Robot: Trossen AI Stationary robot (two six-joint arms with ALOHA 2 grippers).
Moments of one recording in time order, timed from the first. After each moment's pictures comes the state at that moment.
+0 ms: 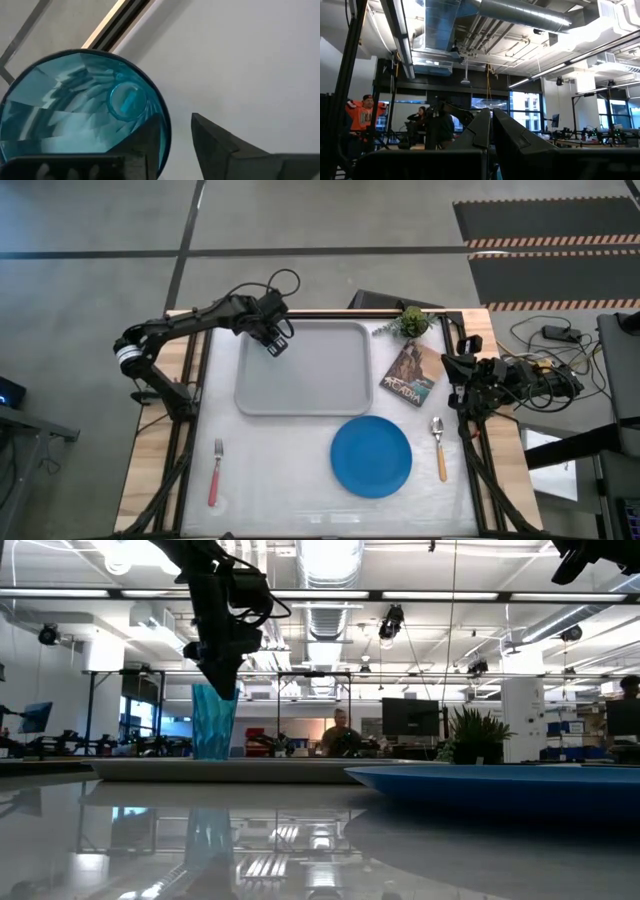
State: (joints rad) left arm 0.56 1.55 1.29 -0.94 -0.24 -0.12; right arm 0.20 0.12 0.15 0.58 0.37 -0.31
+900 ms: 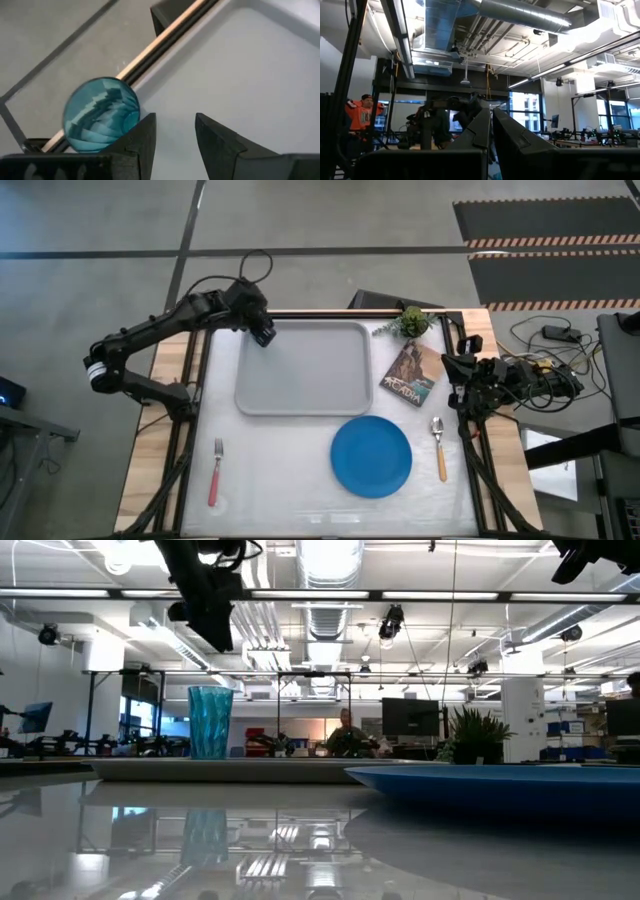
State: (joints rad) left arm 0.56 1.28 1.29 -0.89 -0.25 -0.12; right arm 0.20 0.12 0.15 0.58 0.37 -0.31
